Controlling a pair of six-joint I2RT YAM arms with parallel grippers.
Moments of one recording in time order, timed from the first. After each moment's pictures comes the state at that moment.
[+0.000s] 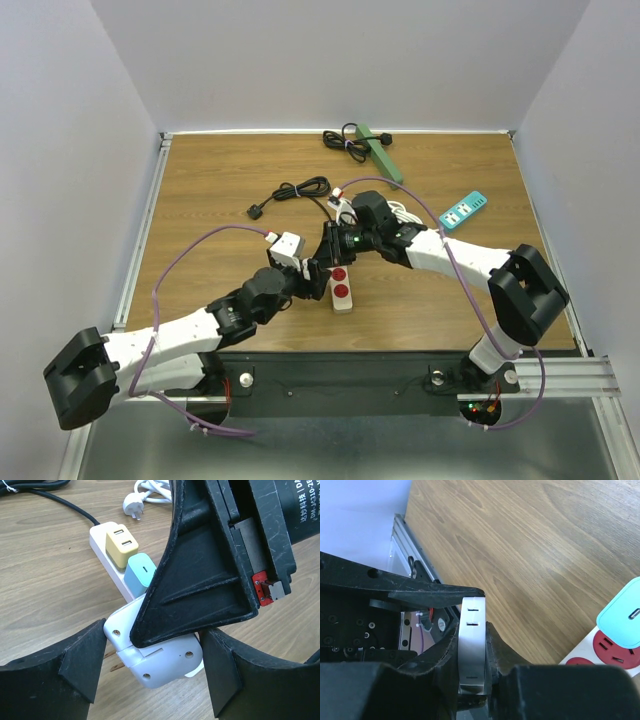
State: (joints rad) left arm -0.99 0.94 0.37 0.31 -0.37 -0.41; right arm 0.74 1.62 1.04 -0.04 -0.59 0.66
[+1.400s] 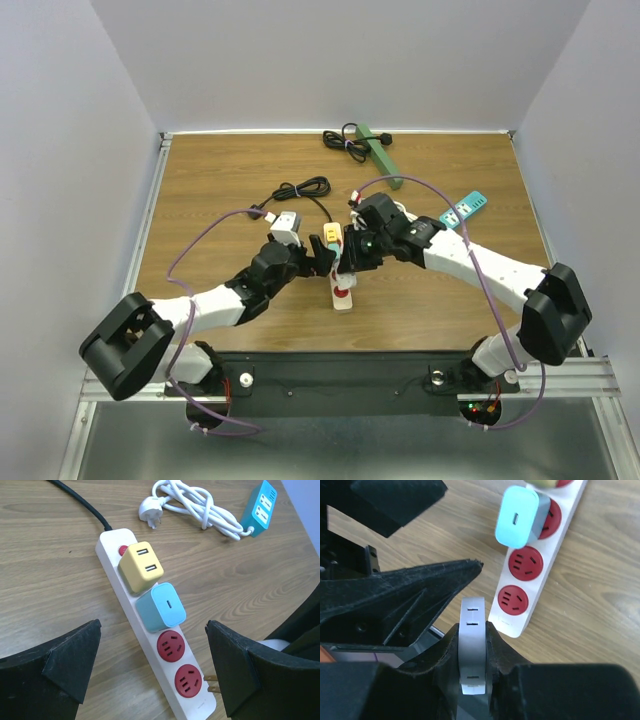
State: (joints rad) left arm -0.77 1.25 0.42 0.53 -0.17 -0.55; right arm 0.76 1.47 1.13 -0.53 -0.23 0.60
